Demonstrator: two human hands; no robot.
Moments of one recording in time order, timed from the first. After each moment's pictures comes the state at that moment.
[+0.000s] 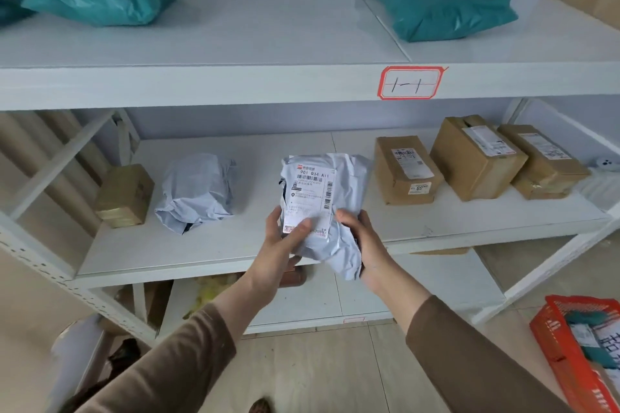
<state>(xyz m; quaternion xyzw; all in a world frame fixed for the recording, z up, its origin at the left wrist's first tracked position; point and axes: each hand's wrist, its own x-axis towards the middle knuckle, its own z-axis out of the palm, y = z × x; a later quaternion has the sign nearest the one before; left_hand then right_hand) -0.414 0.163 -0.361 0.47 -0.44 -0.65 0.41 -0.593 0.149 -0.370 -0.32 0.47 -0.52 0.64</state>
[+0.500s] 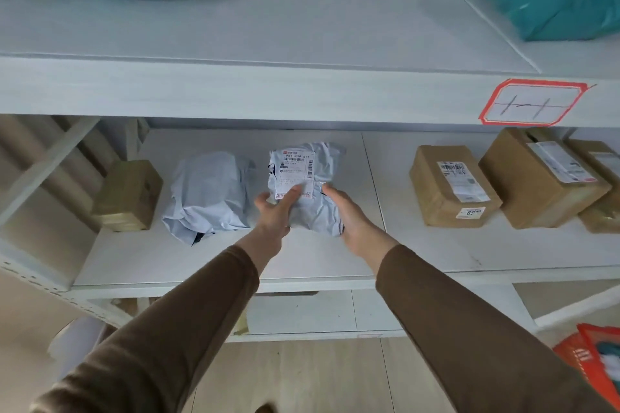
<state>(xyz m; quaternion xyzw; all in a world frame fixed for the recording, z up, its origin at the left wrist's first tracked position) -0.375 -0.016 -0.405 0.58 -0.26 -0.62 0.47 -0.526 -0.017 -0.391 -0.37 0.57 -0.38 0.63</state>
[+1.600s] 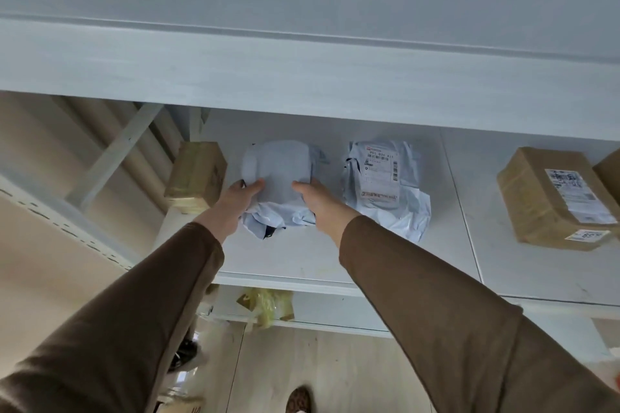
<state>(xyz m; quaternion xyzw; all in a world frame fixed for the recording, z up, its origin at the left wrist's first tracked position) -0.138 -0.076 -0.458 0.70 -0.29 -0.53 0.38 -0.315 -0.086 -0.428 -0.44 0.60 -0.30 0.60</state>
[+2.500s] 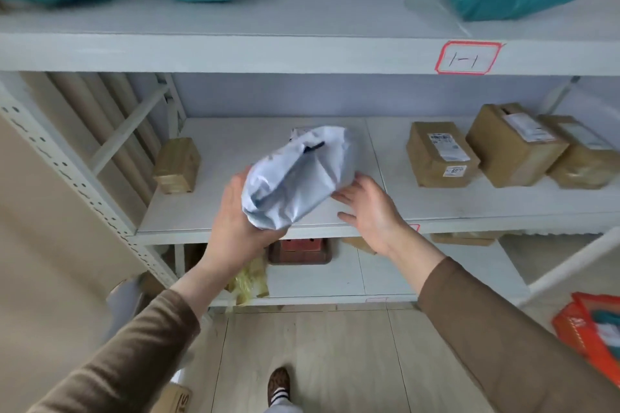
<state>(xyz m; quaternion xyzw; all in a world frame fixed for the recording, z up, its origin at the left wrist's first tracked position) -0.278 0.216 -0.332 0.54 -0.69 -0.20 0.43 -0.520 0.177 -0.328 -0.39 0.47 -0.46 0.64</state>
